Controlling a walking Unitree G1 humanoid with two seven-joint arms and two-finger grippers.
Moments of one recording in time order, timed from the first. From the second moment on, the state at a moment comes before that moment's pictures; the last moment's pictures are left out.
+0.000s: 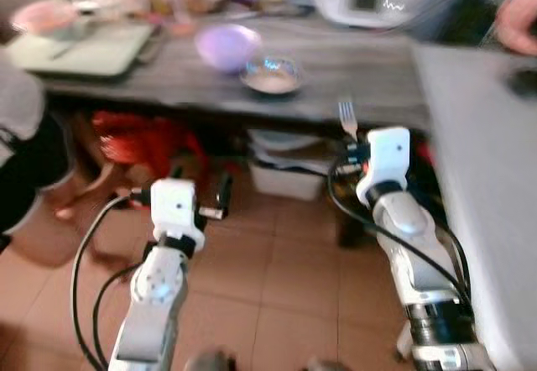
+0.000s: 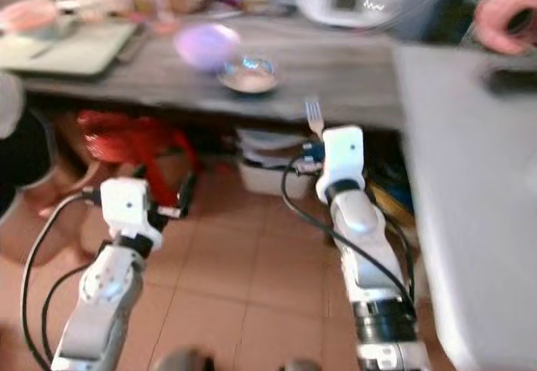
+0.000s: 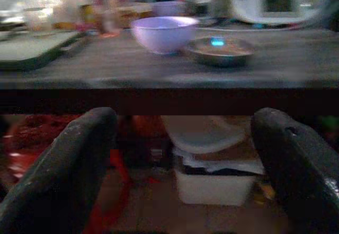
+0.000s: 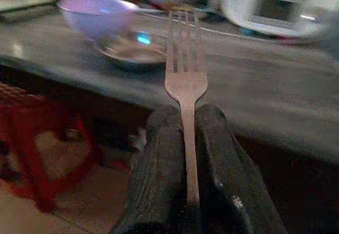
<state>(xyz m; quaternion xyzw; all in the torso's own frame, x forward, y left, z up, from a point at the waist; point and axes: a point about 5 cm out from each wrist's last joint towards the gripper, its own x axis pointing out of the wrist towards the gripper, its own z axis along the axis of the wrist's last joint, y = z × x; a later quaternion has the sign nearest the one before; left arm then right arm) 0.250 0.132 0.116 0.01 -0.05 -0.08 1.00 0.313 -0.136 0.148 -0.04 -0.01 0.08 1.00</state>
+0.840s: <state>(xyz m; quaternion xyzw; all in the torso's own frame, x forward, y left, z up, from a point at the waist) 0.244 0.140 0.120 0.01 -0.06 -0.08 1.00 0.322 -0.117 0.154 -0.02 -0.01 0.08 1.00</state>
